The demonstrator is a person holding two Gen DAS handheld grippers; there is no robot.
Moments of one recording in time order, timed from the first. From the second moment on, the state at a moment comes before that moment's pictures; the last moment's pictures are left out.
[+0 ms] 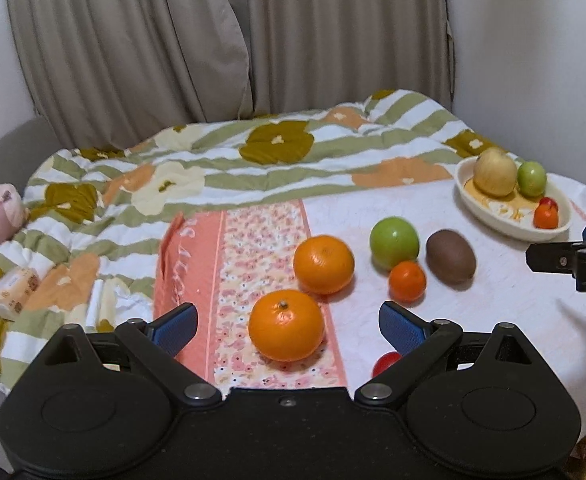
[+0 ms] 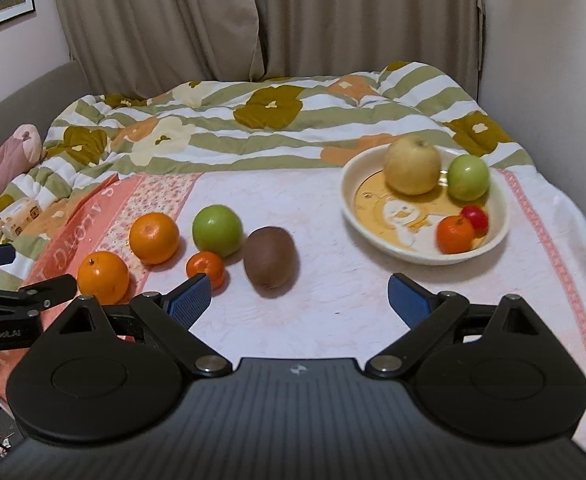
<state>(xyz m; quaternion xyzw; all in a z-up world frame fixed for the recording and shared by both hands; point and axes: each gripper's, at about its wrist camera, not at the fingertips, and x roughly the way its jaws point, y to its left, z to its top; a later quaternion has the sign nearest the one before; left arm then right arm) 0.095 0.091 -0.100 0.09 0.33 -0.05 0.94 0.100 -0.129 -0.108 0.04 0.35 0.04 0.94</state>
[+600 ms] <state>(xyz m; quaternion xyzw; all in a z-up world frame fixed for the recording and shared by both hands) 0.156 0.107 -0.153 0.06 0.40 -0.10 0.91 0.138 -0.097 -0.157 0.05 0.36 0.02 0.93</state>
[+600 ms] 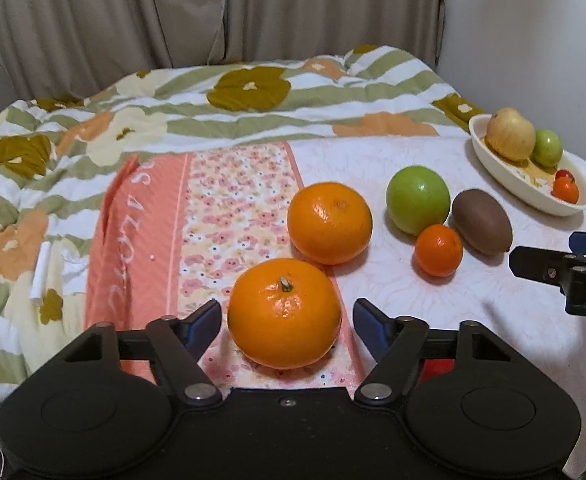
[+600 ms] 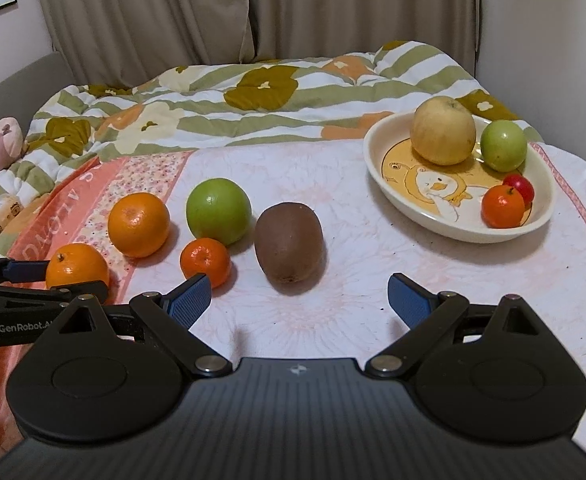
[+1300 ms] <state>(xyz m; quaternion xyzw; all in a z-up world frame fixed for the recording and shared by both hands) 0.153 0.112 -0.156 0.05 0.41 -0.10 0.91 0.179 -0.082 -0.181 0.01 0.38 0.03 0.92</state>
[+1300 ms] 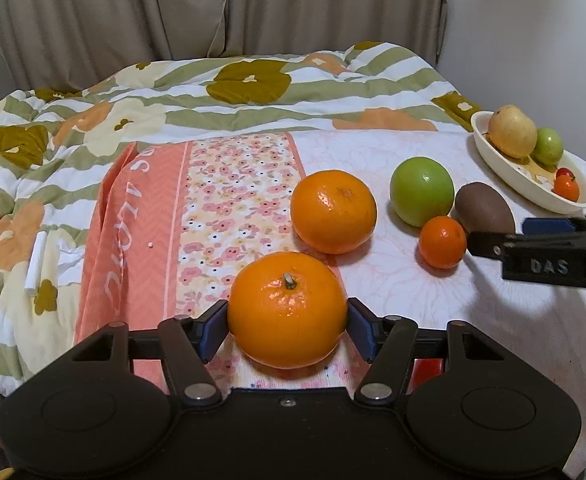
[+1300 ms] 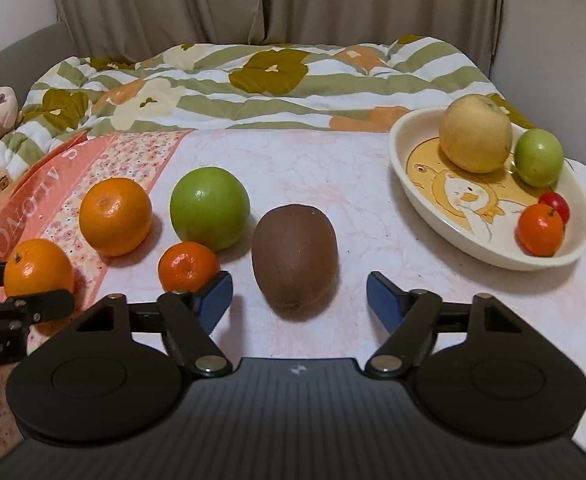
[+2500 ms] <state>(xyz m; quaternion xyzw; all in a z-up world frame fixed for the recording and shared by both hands) 0.115 0.086 -0.112 0.04 0.39 -0.07 0.92 0.164 -0.110 -0.143 0.00 0.36 0.05 0.93</state>
